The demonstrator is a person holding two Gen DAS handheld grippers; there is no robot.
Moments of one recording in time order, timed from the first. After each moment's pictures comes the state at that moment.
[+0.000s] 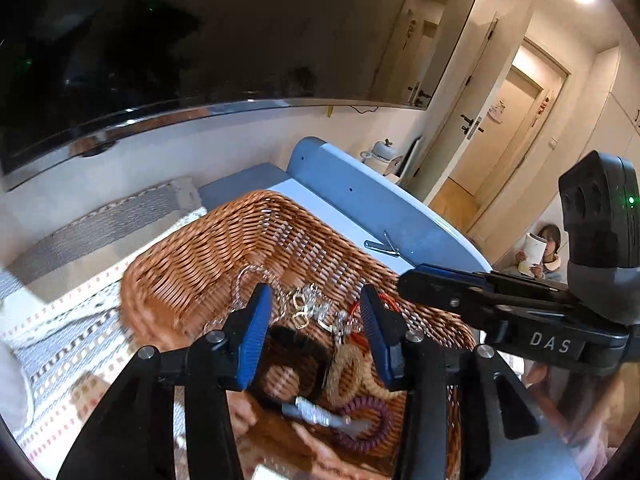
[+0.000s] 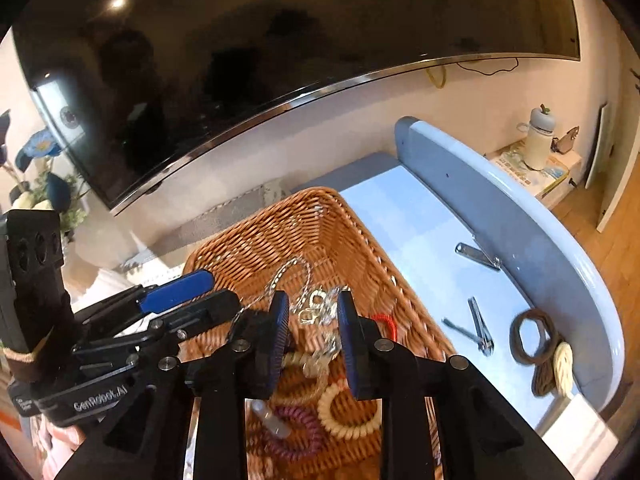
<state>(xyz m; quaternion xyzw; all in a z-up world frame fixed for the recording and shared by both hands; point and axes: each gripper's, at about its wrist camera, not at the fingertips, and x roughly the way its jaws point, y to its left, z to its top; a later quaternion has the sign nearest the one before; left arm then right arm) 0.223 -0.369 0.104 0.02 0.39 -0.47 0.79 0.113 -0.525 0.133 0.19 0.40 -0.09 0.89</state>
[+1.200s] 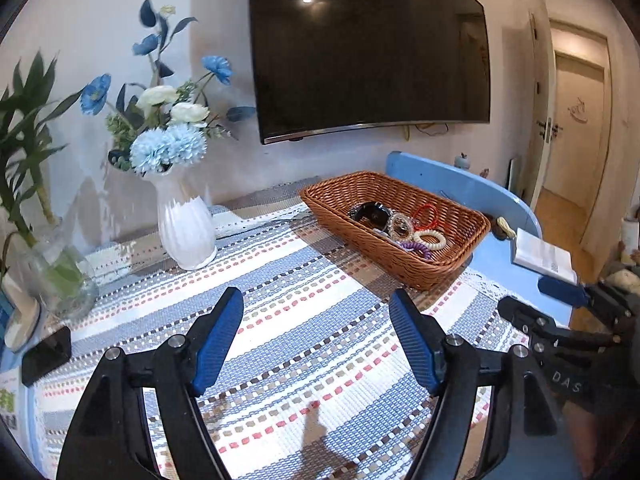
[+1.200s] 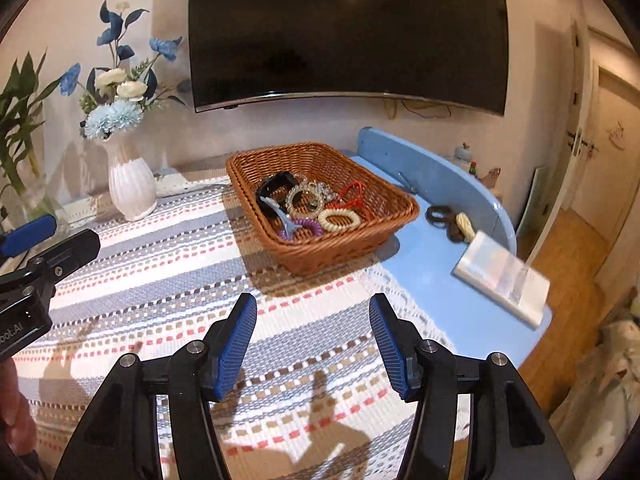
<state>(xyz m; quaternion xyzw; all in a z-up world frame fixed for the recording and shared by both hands) -0.012 -0.197 0.107 0.09 0.25 -0.26 0.93 -0.106 -0.354 0.114 0.06 0.33 -0.20 0.92</state>
